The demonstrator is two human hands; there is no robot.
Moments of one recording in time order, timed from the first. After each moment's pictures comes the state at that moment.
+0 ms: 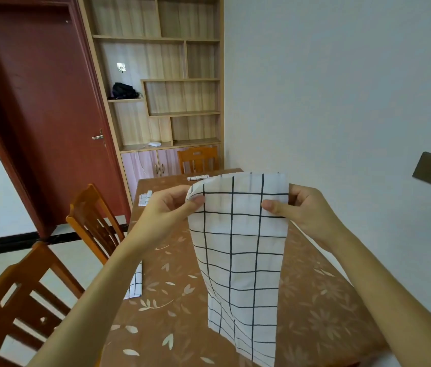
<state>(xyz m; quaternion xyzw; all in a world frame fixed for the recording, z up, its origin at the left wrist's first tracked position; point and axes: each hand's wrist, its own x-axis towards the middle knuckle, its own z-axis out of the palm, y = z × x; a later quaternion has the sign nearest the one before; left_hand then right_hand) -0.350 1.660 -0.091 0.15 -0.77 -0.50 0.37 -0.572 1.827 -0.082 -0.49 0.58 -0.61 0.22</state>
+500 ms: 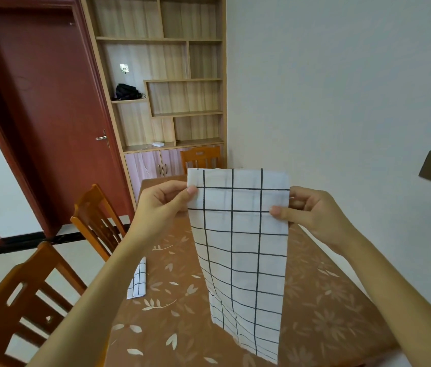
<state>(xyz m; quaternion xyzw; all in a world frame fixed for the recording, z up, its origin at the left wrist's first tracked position) -0.347 1.654 -0.088 0.19 -0.74 -0.49 0.43 -0.578 1.837 -0.085 -0.51 0.58 -0.60 0.23</state>
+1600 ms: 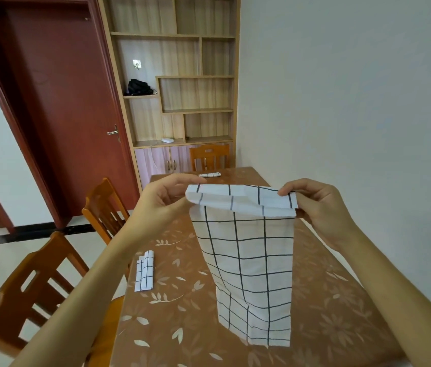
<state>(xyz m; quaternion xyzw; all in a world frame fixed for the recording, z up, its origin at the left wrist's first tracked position) -0.321 1.650 -0.081 0.13 -0.80 -0.43 0.41 -0.565 1.815 -0.081 -0.50 0.53 -0.65 0.21</state>
